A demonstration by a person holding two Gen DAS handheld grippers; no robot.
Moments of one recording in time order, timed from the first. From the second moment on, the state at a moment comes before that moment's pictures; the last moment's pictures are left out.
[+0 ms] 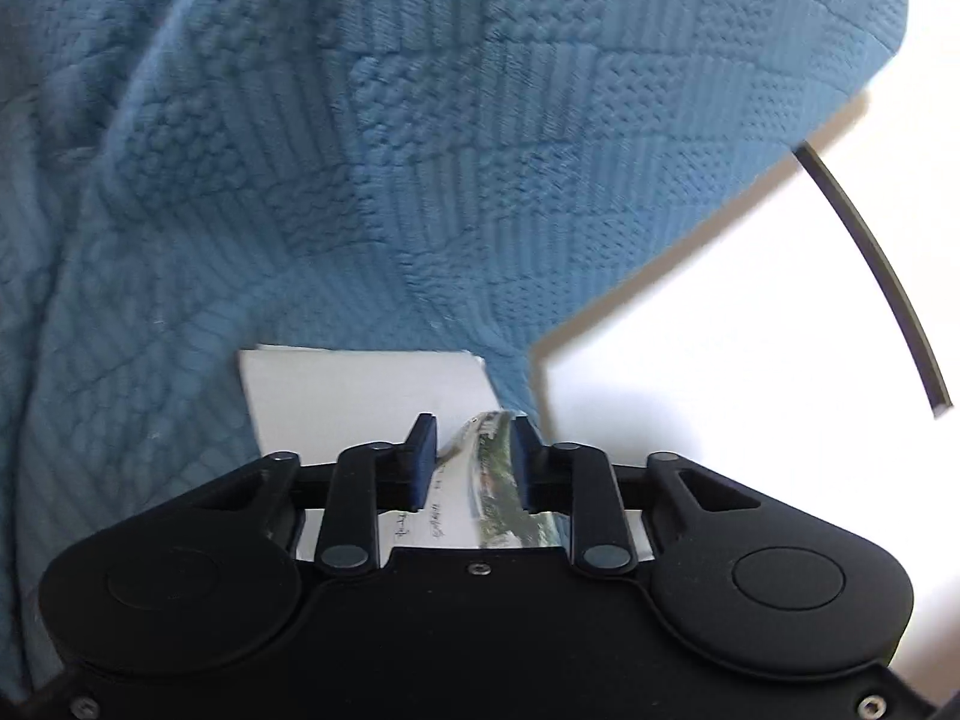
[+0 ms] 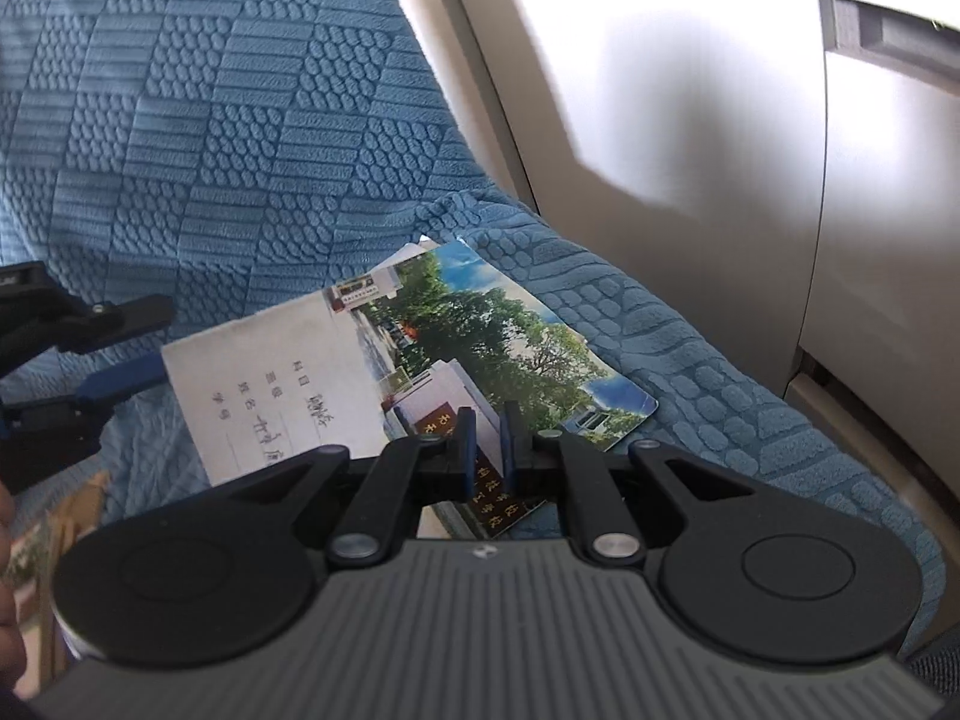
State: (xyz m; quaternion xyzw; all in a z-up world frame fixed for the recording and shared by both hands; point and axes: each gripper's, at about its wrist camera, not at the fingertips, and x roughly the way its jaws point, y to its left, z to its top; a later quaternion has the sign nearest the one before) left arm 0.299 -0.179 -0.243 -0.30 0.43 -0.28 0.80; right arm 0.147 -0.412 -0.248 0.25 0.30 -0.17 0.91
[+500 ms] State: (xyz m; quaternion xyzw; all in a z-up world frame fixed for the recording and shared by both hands) left arm 0.325 -0.215 -0.251 -0.10 0.49 -0.29 0.82; right arm 0.147 -0.417 -0.244 0.28 0.30 -0.17 0.90
